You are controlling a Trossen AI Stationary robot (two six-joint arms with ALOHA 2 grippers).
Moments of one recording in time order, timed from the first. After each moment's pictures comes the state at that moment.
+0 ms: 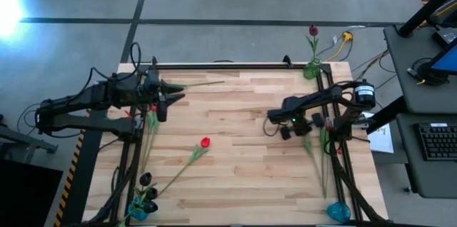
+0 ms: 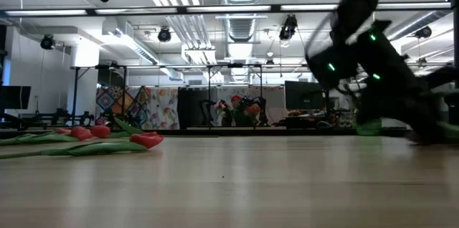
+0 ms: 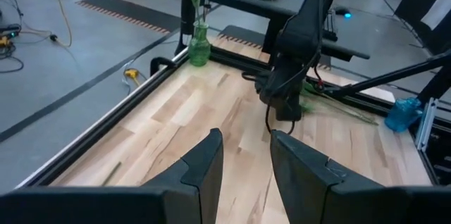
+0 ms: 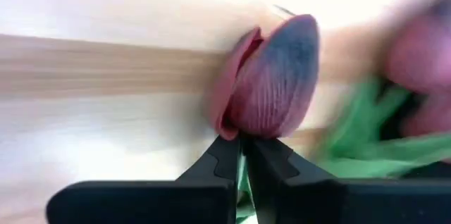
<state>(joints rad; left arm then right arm) 0.14 0.72 0.92 -0.49 -0.14 -0.22 -0.18 1.71 0.83 -1.13 -0.12 1.16</state>
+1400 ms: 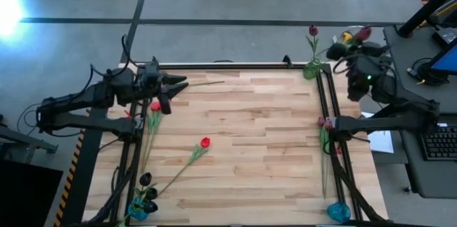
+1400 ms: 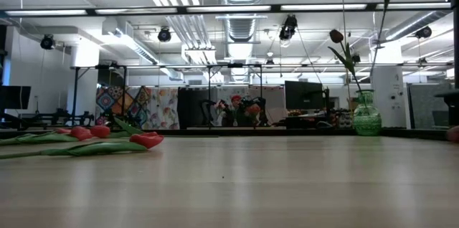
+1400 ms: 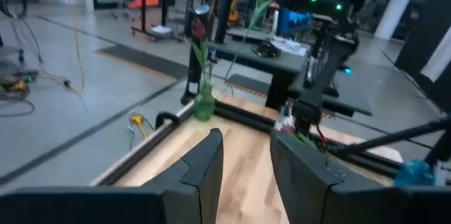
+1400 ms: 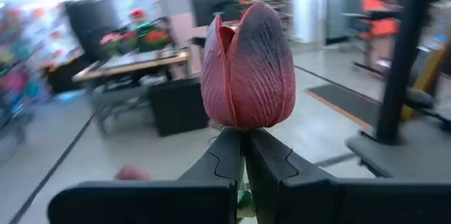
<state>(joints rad) 0.14 0.78 0.96 -0.28 -0.20 -0.21 -0.28 0.76 1.07 -0.42 1.52 0.23</state>
